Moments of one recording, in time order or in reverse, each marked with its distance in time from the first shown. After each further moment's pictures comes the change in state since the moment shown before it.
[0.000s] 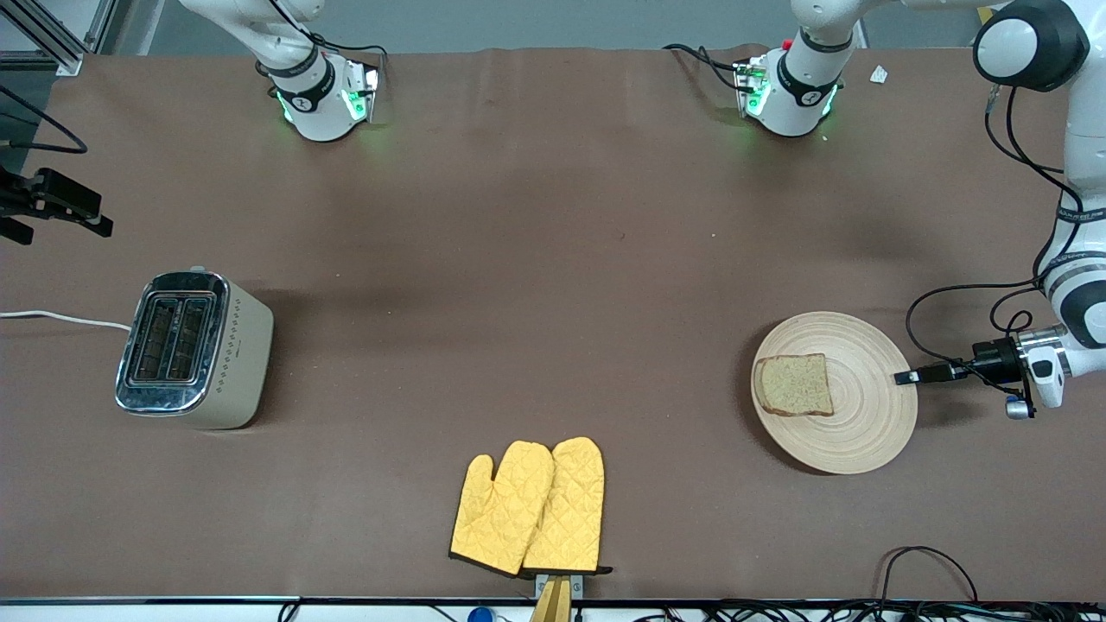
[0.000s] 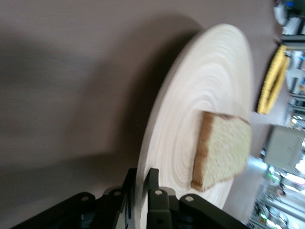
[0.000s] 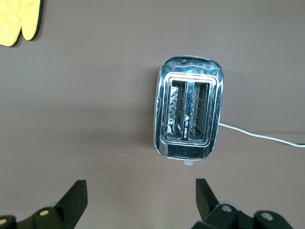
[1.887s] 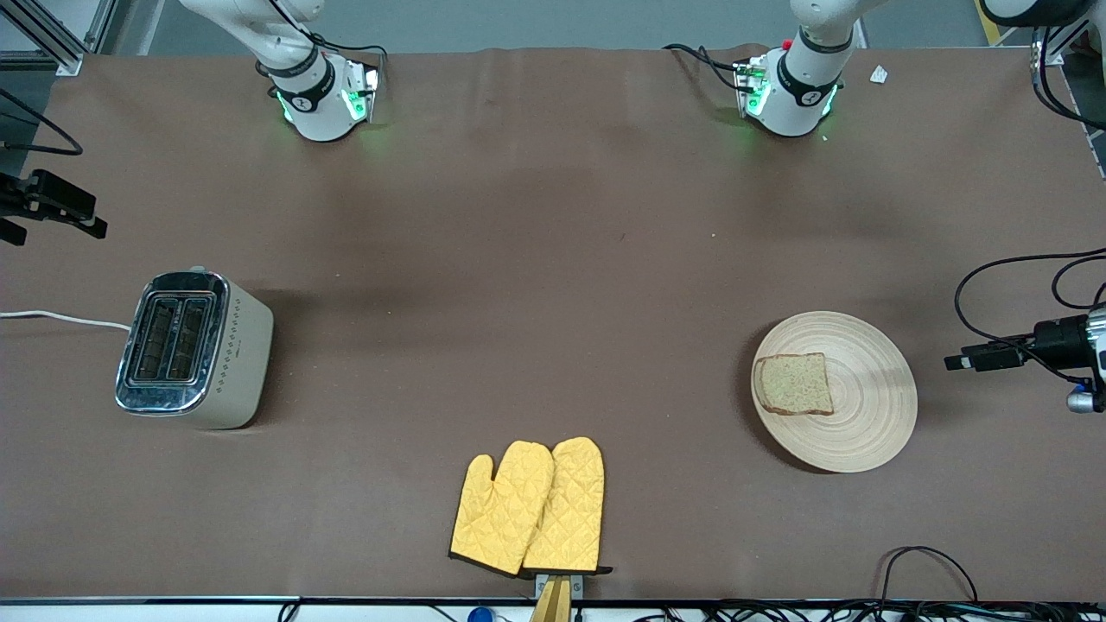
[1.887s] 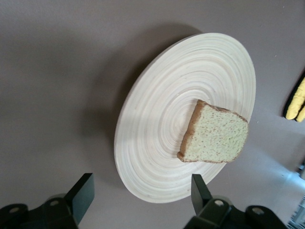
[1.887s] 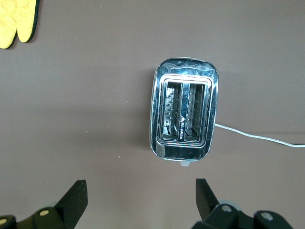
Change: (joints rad) left arm -0.023 -0.192 0.010 -0.029 0.230 -0.020 -0.285; right arm -0.002 0.000 -0.003 0.000 -0.011 0.008 0.000
